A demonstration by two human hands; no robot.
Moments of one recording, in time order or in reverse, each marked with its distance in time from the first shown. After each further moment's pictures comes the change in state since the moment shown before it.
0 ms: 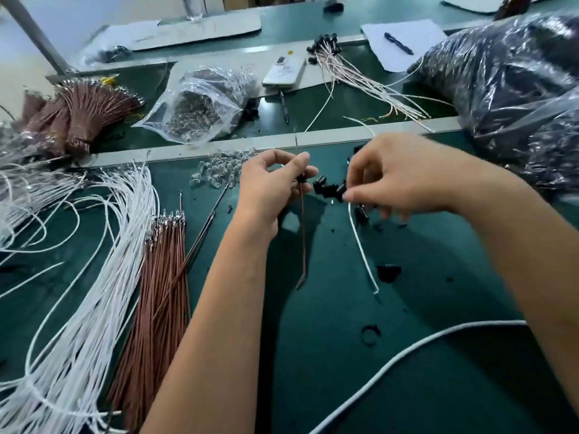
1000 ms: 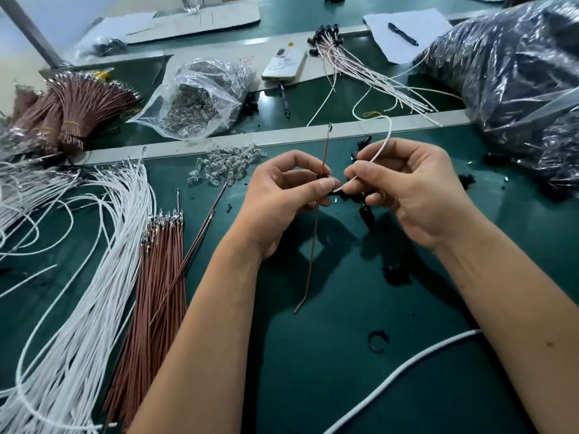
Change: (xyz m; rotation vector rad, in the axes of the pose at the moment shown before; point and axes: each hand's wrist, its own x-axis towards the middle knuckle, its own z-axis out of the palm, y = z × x) left_hand -0.015 -0.012 -0.010 -0.014 -0.332 0.129; right_hand 0.000 0.018 0.056 1.322 0.324 -0.145
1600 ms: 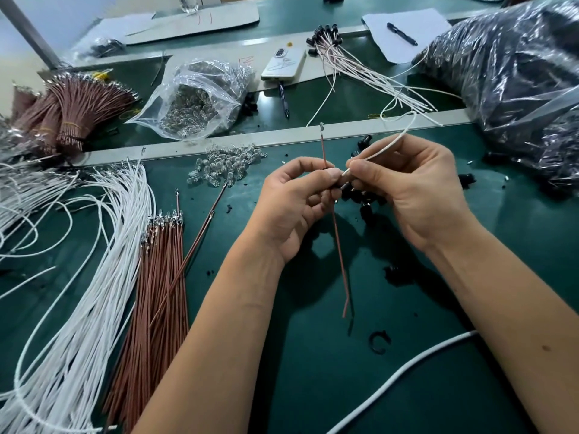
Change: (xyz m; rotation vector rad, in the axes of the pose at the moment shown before) left_hand 0.003 0.003 0.020 -0.344 0.091 -0.222; right_hand 0.003 0.009 0.005 0.023 0.090 -0.156
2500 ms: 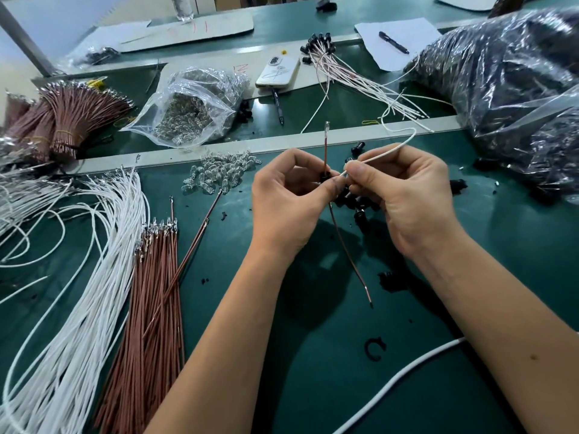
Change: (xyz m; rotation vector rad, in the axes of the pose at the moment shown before) left_hand -0.002 -0.010 0.008 0.408 0.138 0.480; right_hand 0.000 0.007 0.002 0.023 0.135 0.002
